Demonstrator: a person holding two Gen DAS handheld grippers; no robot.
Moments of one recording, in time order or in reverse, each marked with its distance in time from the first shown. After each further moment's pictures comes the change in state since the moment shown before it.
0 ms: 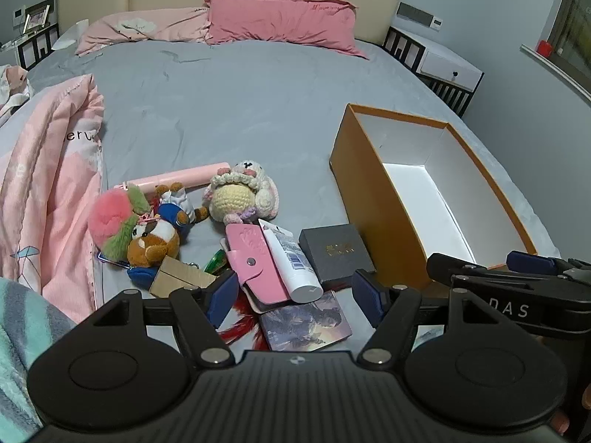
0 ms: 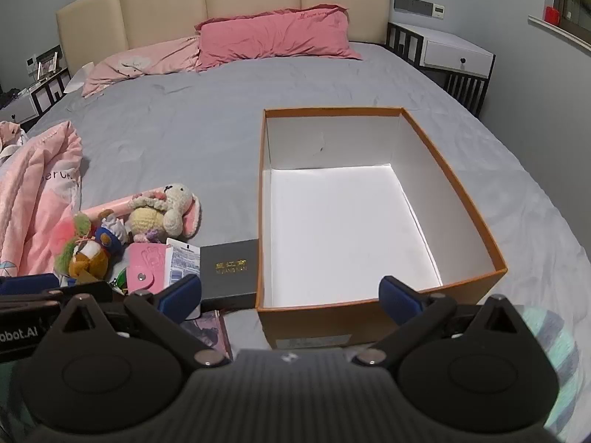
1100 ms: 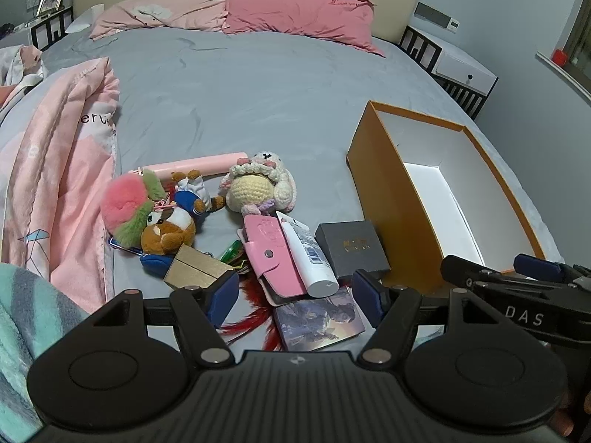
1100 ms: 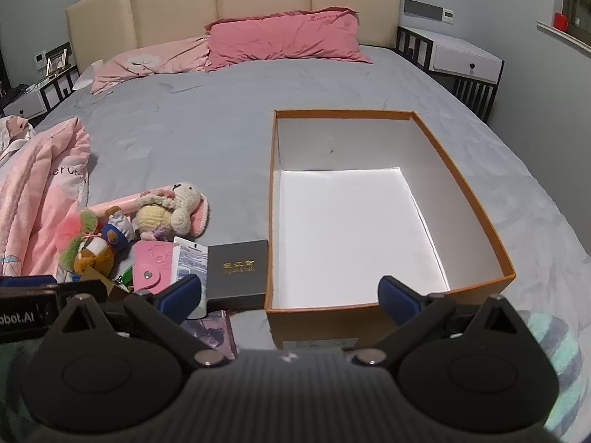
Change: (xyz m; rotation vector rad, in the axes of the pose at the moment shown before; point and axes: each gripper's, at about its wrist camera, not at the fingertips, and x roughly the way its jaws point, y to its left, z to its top) left arm 0.000 0.018 -0.002 -0.052 0.020 0.011; right arm 0.003 0.007 -0.001 -0.023 -0.016 0.014
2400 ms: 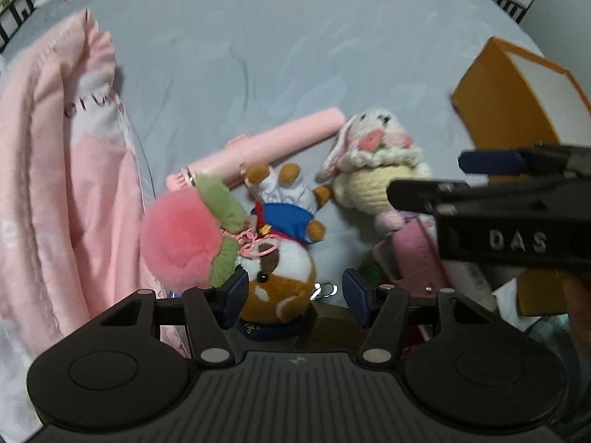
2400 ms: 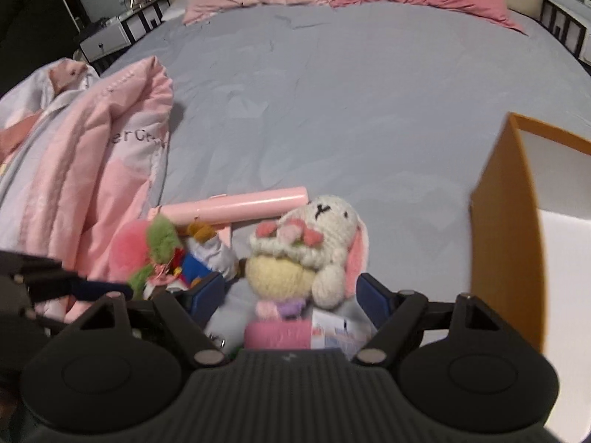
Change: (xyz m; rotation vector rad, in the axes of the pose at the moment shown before) left arm 0.128 0.101 0.076 0.121 0.342 0.101; right arm 0.169 0.126 0.089 -0.161 0.231 0.322
